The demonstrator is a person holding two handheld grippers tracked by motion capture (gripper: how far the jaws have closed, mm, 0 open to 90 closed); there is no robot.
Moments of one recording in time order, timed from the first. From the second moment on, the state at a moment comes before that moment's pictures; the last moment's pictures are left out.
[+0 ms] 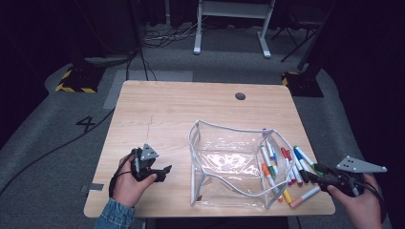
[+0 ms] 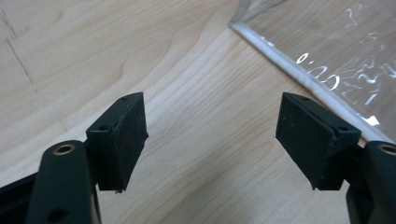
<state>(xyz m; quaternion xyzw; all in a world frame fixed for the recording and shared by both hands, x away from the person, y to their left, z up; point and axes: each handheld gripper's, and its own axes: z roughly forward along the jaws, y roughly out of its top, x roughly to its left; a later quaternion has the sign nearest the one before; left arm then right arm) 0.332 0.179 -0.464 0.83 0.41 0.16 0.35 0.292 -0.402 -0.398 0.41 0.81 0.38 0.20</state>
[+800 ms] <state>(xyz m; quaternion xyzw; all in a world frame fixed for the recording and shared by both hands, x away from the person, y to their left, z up) 0.341 0.193 -0.511 0.81 0.44 0.17 0.34 0.388 -0.446 -0.461 0.46 0.83 0.24 0.18</state>
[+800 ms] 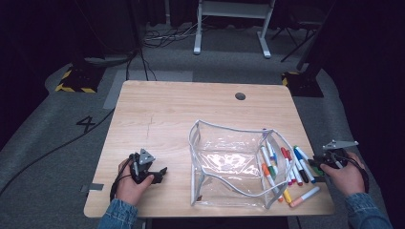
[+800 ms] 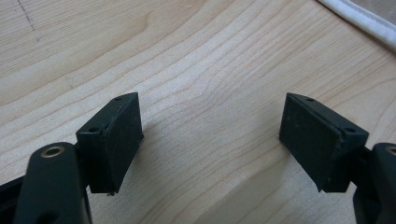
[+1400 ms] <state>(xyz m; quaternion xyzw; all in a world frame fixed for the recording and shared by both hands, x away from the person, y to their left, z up) 0.341 0.193 -0.512 0.81 0.44 0.17 0.34 0.411 -0.438 -0.471 0.50 0.83 0.19 0.14</state>
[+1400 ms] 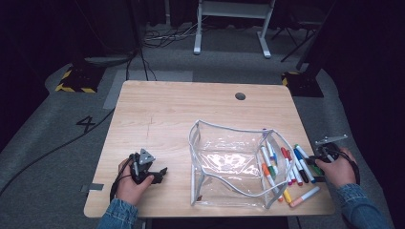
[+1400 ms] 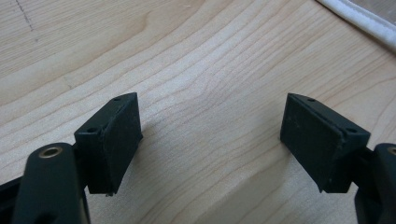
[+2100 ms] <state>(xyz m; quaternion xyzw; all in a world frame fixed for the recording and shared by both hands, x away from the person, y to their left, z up) 0.343 0.193 -0.511 0.82 0.43 0.16 0.34 0.386 -0.416 -0.373 0.46 0.83 0.27 0.16</state>
